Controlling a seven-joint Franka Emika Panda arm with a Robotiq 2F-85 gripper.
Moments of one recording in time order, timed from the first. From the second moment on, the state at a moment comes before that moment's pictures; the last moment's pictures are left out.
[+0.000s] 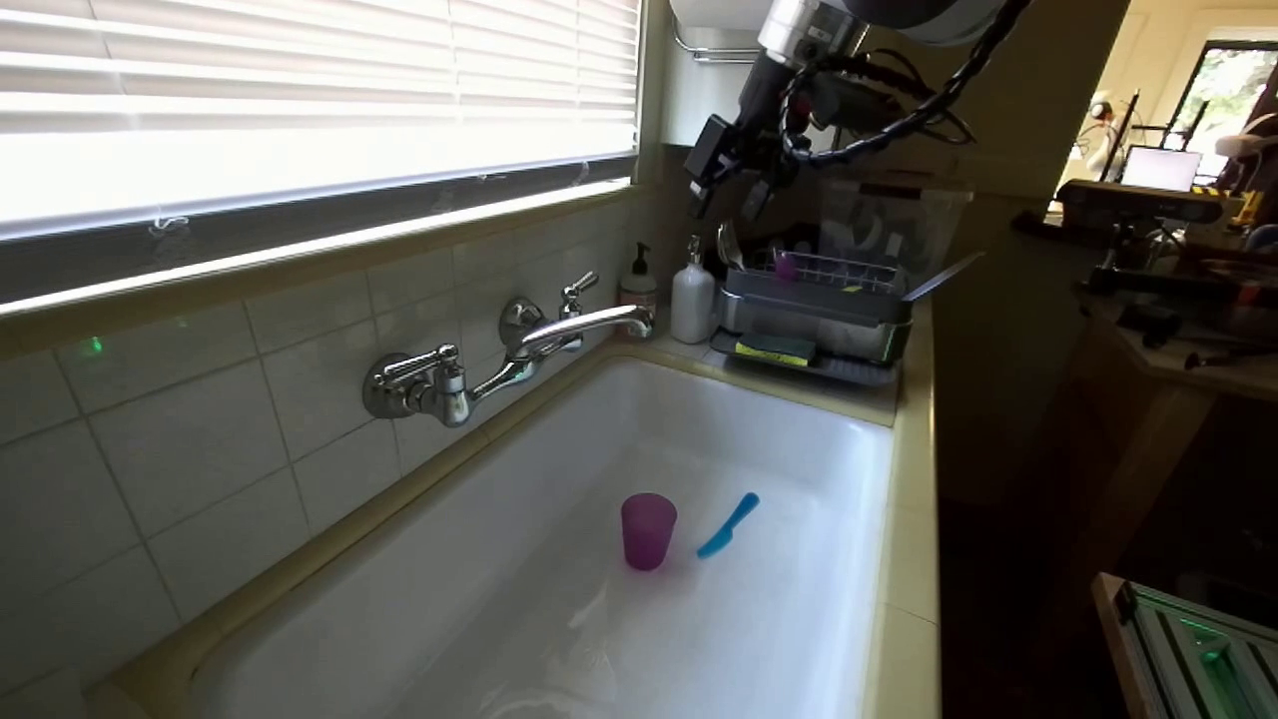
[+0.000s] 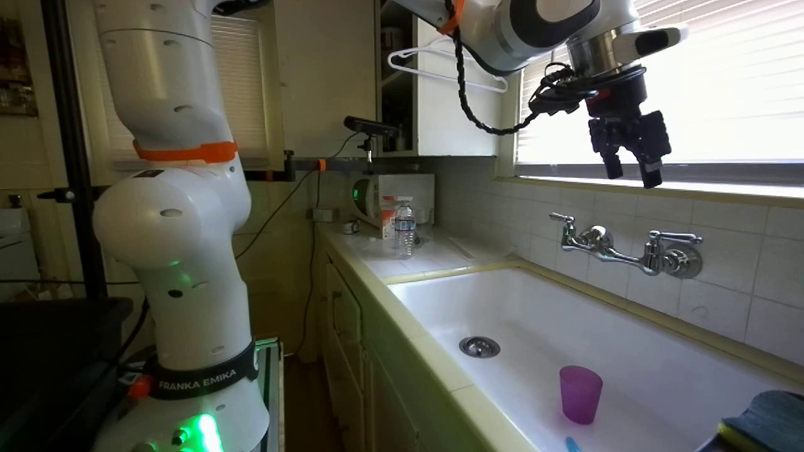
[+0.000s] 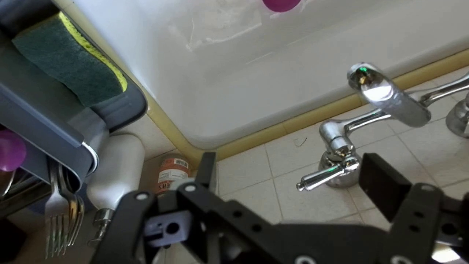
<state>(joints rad) -0.15 -0.08 -0.09 -2.03 0.00 2.35 0.16</state>
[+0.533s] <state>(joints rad) -0.15 0.10 -0.13 -1.85 -0.01 2.41 0.13</state>
